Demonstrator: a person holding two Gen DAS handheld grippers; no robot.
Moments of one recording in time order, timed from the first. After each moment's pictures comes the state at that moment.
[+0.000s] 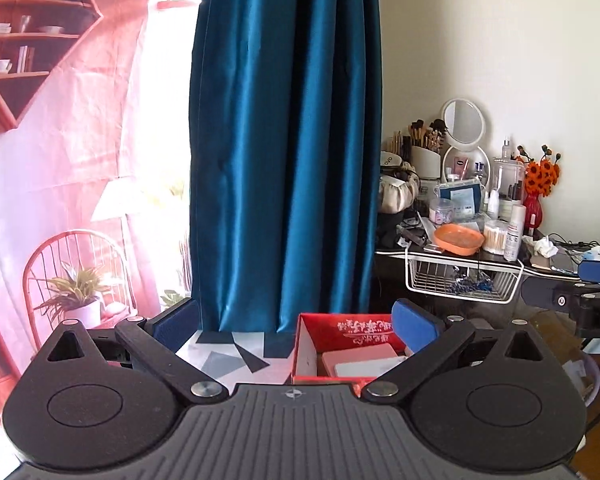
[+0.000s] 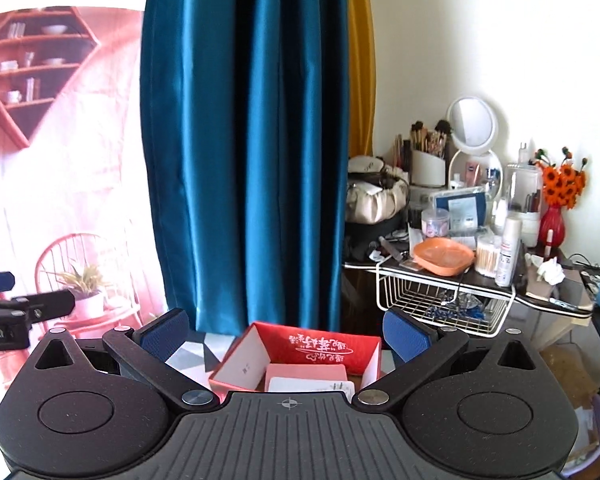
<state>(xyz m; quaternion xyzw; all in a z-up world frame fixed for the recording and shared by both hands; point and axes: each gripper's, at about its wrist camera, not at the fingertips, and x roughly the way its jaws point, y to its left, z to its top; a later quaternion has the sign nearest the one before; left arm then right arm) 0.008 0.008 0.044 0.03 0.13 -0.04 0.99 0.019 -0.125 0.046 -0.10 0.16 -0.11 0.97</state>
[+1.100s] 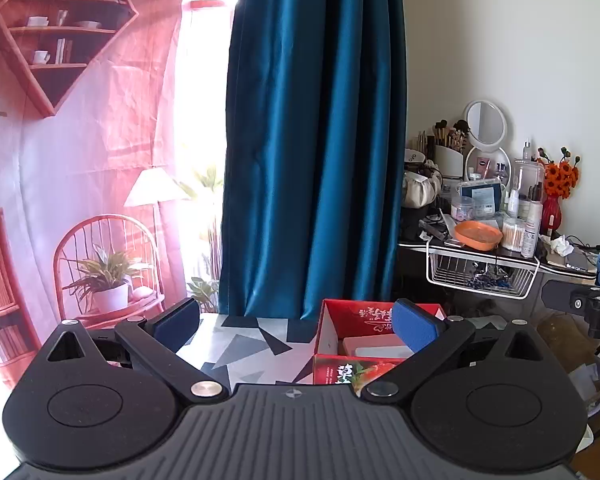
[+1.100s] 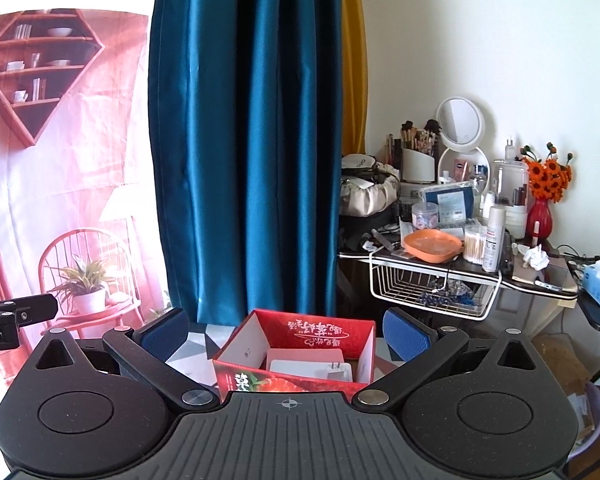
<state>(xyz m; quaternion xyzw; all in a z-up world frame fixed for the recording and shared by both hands) -0.026 0.019 0.031 0.02 0.13 0.00 0.99 -0.026 -0.109 0.029 -0.10 0.16 -0.13 0.97</state>
